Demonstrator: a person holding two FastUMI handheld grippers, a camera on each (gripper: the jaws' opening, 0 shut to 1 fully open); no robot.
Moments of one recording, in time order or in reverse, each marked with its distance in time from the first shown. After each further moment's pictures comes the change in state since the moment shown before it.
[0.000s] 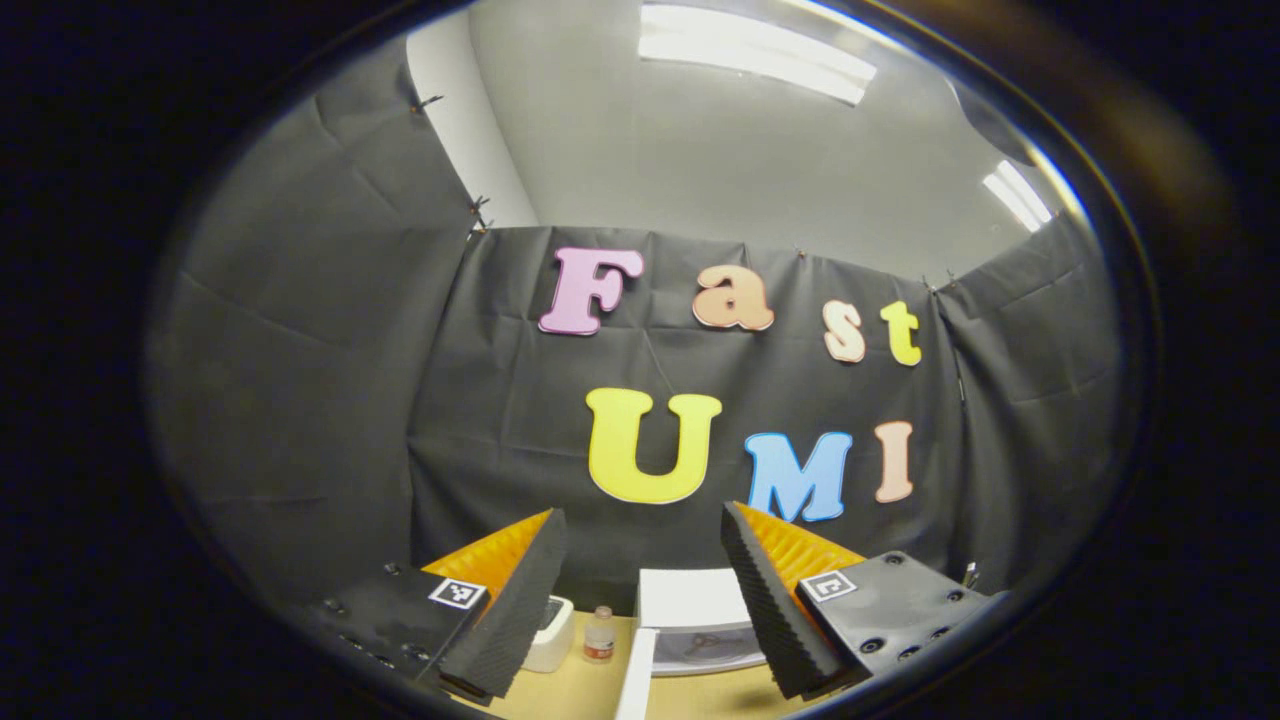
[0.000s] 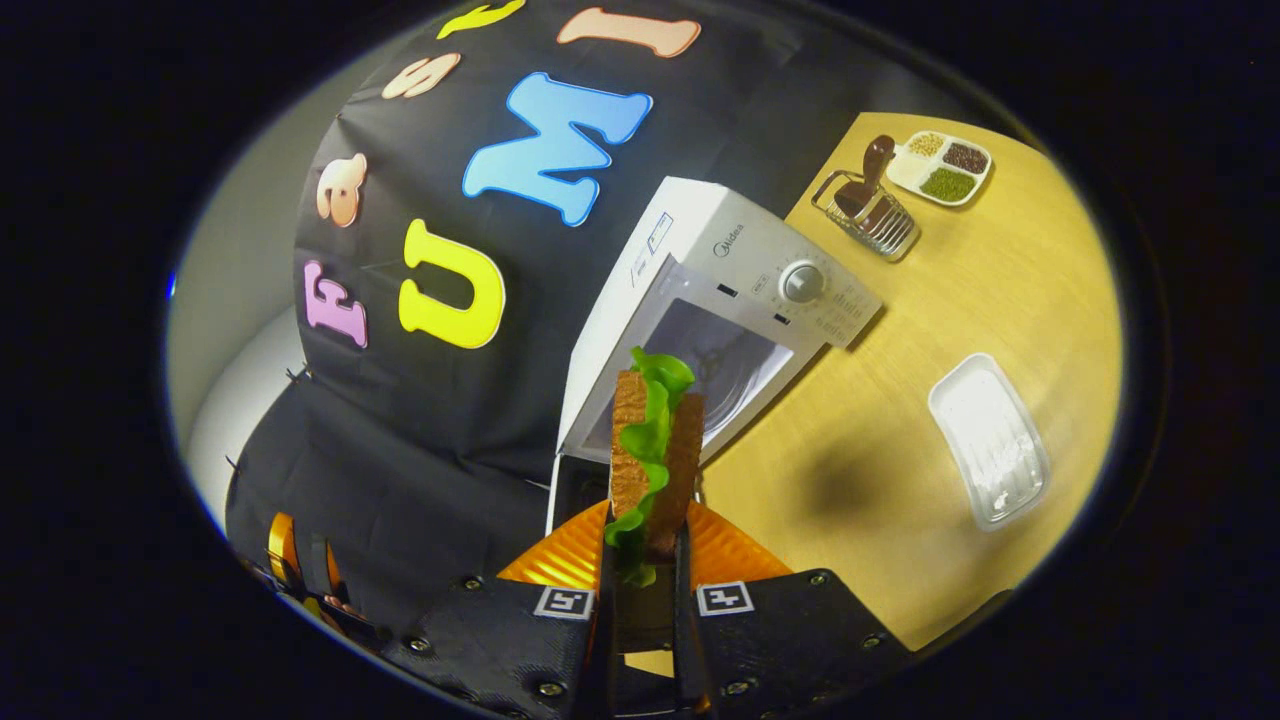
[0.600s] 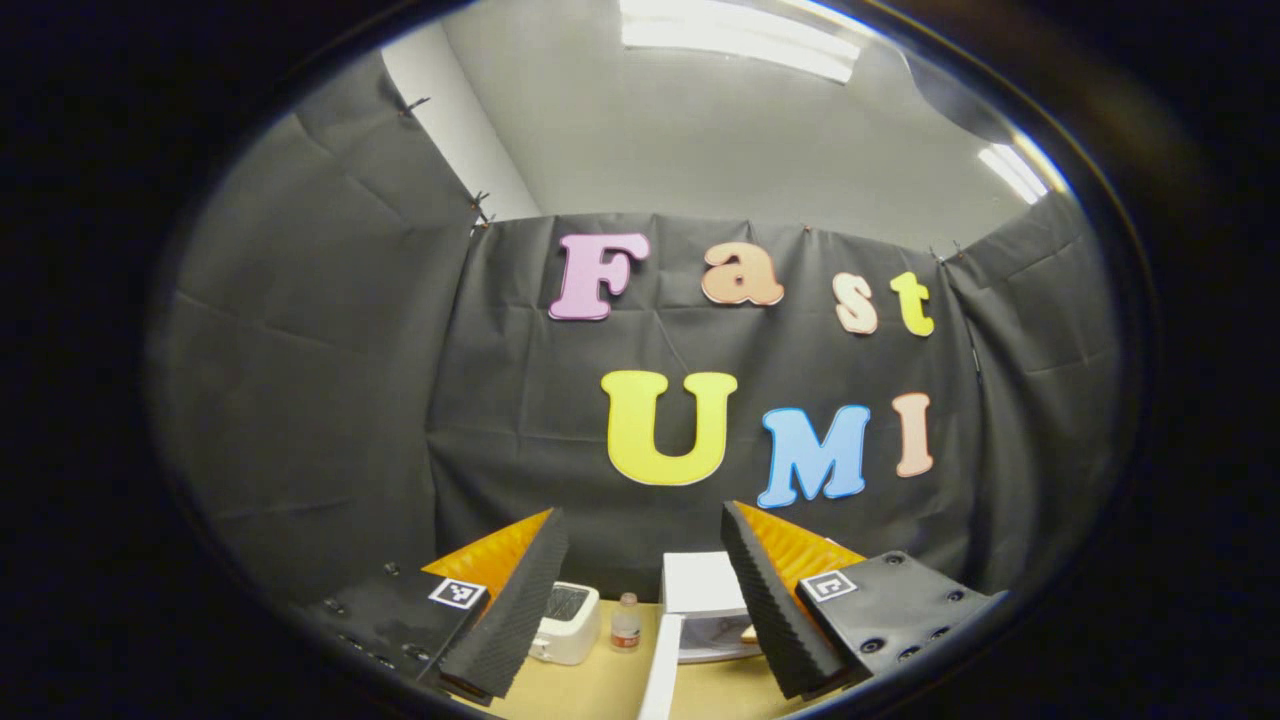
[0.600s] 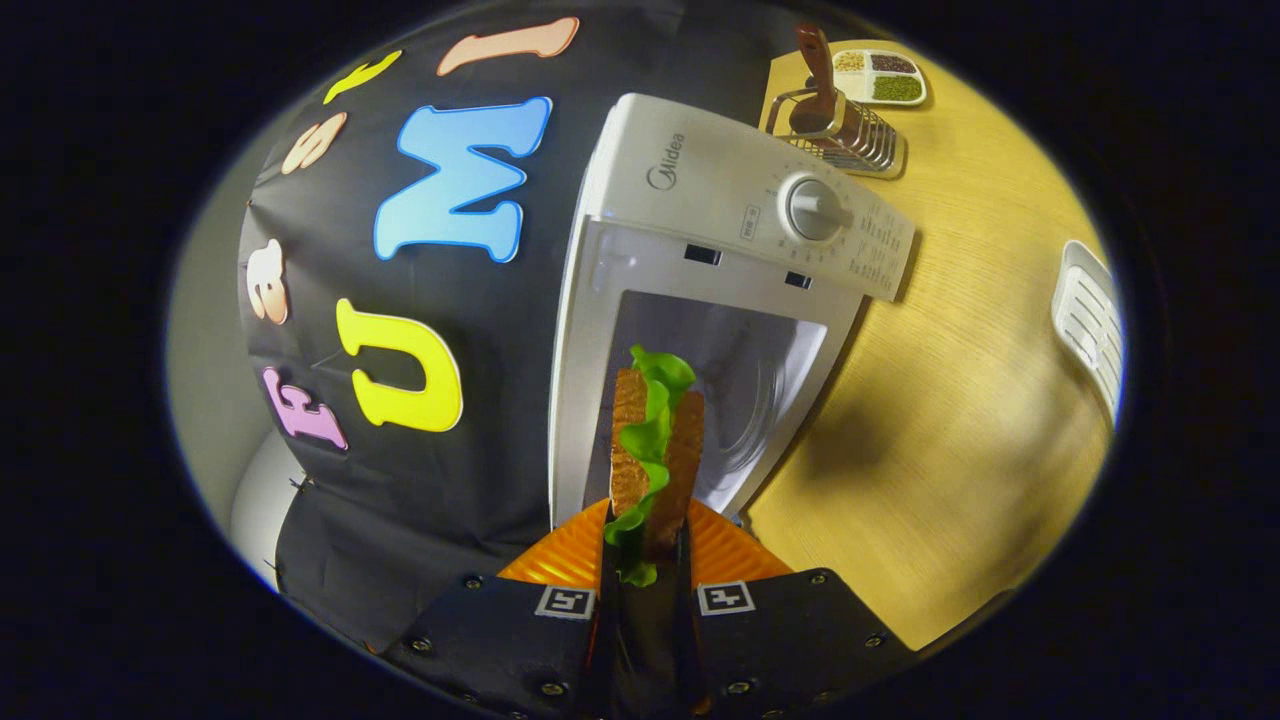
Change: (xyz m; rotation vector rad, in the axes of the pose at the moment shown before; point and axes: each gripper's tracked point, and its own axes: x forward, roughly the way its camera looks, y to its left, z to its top) left arm -0.003 0.008 -0.014 0.047 0.056 0.030; right arm 0.137 -0.028 0.015 0.232 -0.121 -0.041
